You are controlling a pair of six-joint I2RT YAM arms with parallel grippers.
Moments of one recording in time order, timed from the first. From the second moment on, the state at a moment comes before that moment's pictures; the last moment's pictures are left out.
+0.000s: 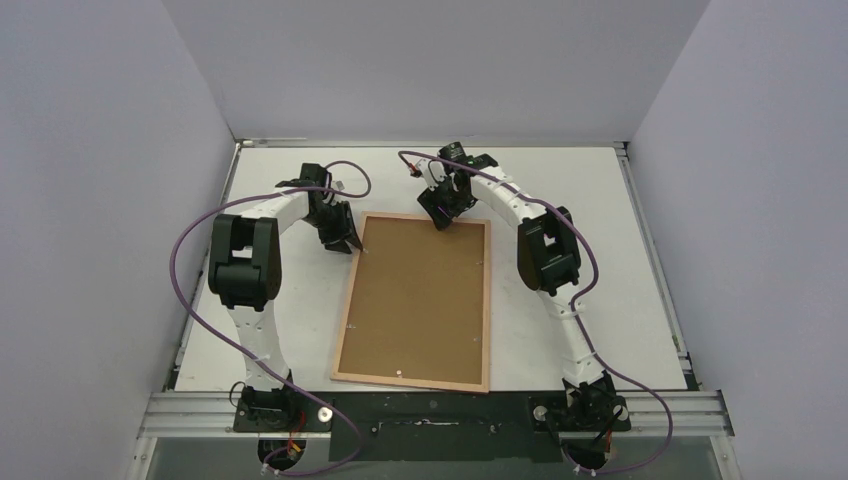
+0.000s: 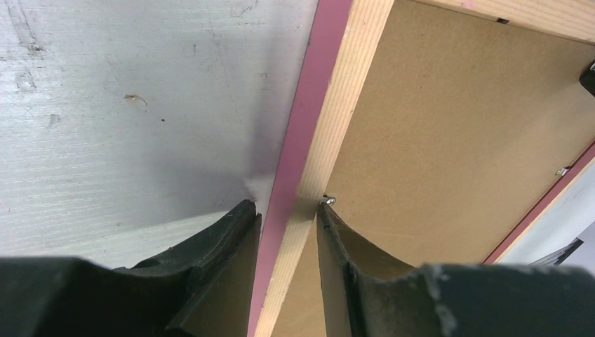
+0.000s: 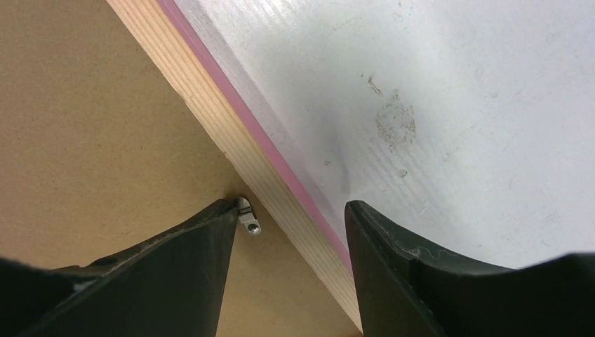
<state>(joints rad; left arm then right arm) -0.12 2.04 1.44 -0.67 0.35 -0.38 0.48 2.43 2.16 -0.85 -0.21 -0.41</state>
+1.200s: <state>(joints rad) -0.12 2.04 1.44 -0.67 0.37 -0.38 0.47 2.37 2.01 -0.69 -0.23 -0.32</state>
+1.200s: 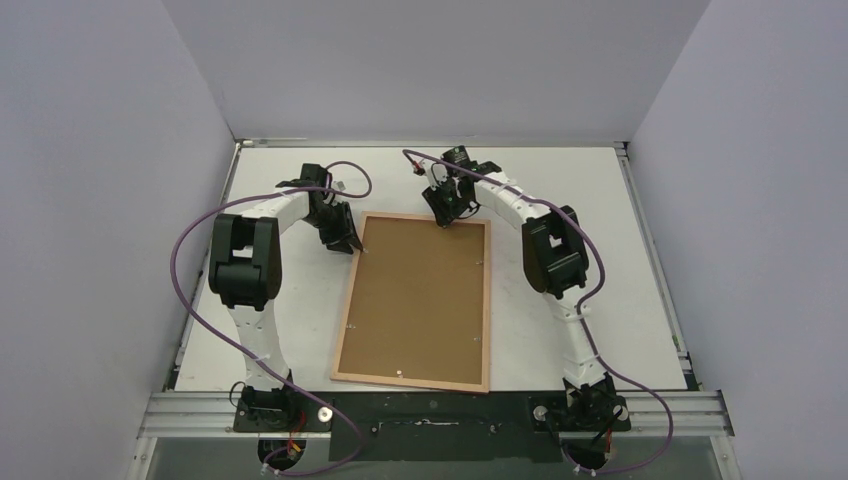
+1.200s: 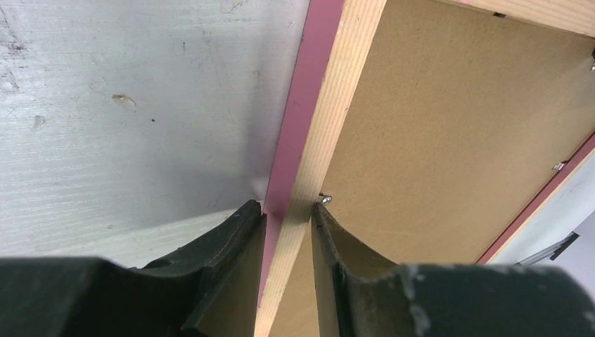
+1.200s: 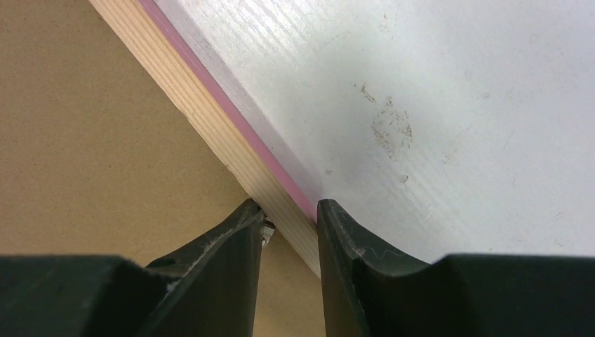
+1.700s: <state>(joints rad) -0.12 2.05 1.44 -0.69 0.37 -0.37 0.47 2.34 1.96 -0.63 -0.19 -0.22</state>
